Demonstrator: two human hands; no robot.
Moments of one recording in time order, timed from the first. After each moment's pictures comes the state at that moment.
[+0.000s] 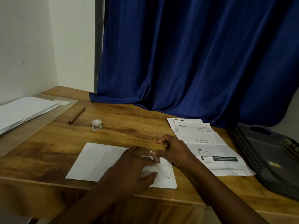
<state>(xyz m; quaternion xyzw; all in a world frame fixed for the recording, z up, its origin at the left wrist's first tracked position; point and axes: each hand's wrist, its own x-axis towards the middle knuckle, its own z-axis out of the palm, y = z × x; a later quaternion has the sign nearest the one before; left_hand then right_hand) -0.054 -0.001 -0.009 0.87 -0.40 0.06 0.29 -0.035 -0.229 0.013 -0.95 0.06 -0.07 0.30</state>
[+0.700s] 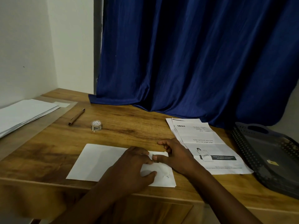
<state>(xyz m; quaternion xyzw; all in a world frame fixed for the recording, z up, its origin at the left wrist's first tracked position) -0.057 -0.005 -0.005 0.88 -0.36 0.04 0.30 -0.064 -0.233 0.011 -0.95 0.01 -0.09 0.30</state>
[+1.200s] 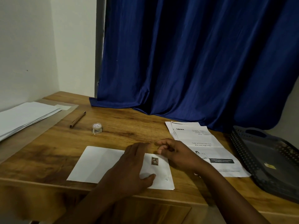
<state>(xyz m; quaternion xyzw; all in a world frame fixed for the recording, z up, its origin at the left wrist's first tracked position) -0.062 -0.004 0.003 0.88 -0.36 0.07 0.30 -0.064 -0.238 0.038 -0.91 -0.03 0.00 0.40</state>
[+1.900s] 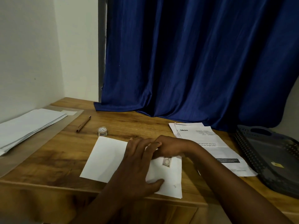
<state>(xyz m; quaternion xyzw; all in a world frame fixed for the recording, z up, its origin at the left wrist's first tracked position) -0.065 -0.002 0.005 0.85 -0.41 0.21 0.26 -0.034 -0.189 0.084 -0.94 -0.14 0.15 0.27</state>
